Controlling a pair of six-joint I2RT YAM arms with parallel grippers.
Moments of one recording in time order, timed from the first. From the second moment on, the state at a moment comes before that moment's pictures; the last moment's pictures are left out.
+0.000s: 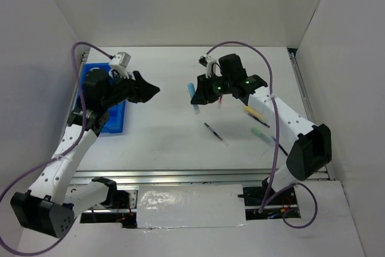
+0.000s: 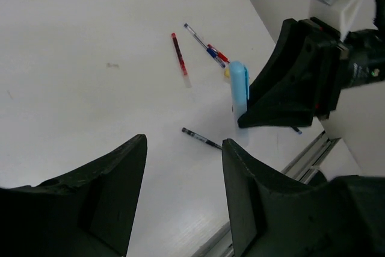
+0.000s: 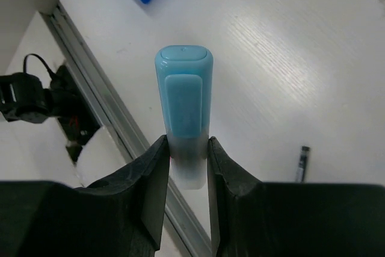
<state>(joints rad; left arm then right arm) -0.20 1.02 1.05 -0.26 0.50 -0.39 0.49 1.53 1.37 -0.52 -0.57 0.16</state>
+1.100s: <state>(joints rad) -0.41 1.27 1.12 -0.19 0.32 -0.59 0.67 1.56 1.41 -0.46 -0.42 0.31</state>
